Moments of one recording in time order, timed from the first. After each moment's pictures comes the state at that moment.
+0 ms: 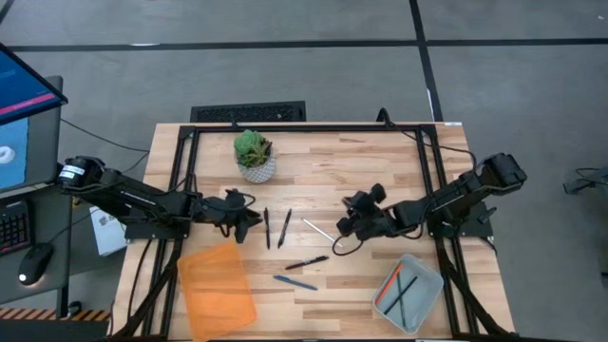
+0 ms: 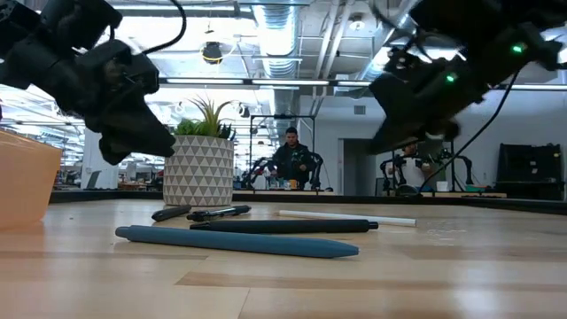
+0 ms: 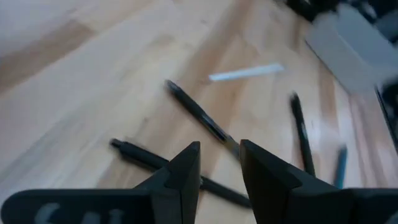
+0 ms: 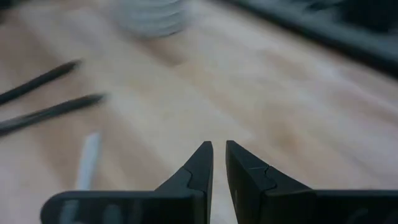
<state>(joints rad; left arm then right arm) -0.16 1.05 0.23 0.30 -0.21 -0.64 0.28 1.51 0.63 0.02 0.79 0.65</state>
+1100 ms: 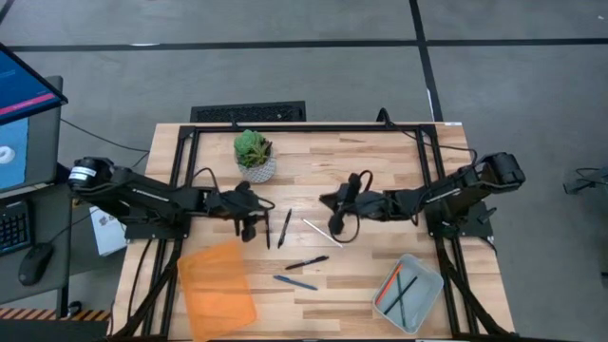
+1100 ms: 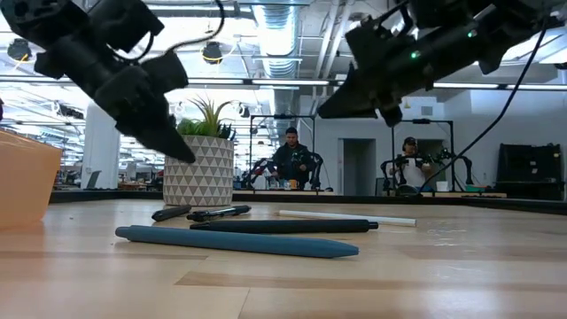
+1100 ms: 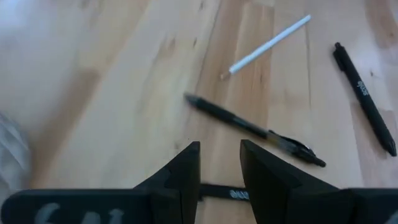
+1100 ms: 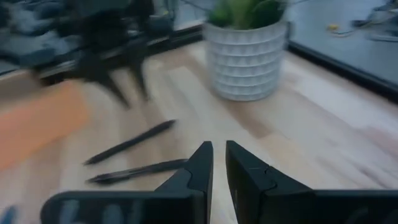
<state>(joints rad) -0.07 1.22 0.40 0.14 -0.17 -0.26 0.14 1.51 0.63 0.47 0.47 0.28</state>
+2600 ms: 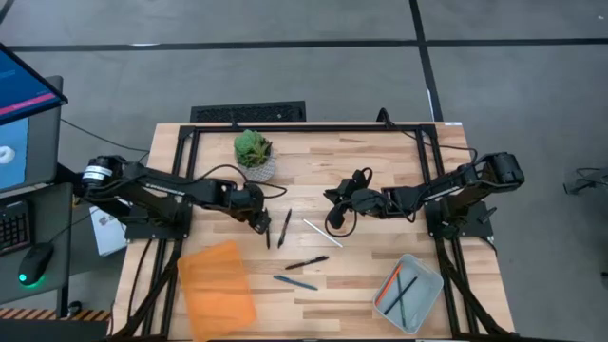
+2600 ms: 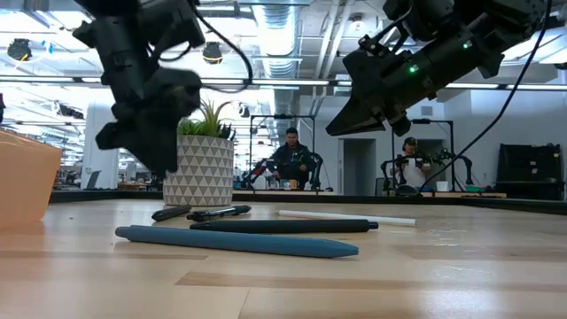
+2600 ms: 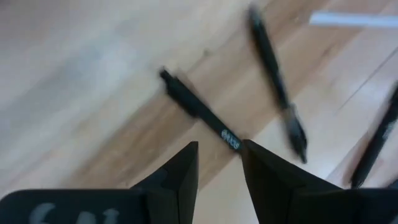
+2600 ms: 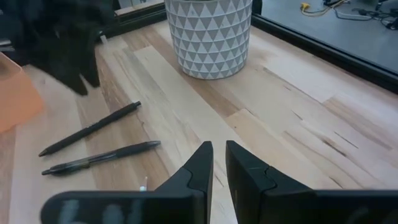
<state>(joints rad) -0.03 1.38 0.73 -0.46 -0.03 -0.94 0.10 1.51 0.63 0.35 0.49 0.34</state>
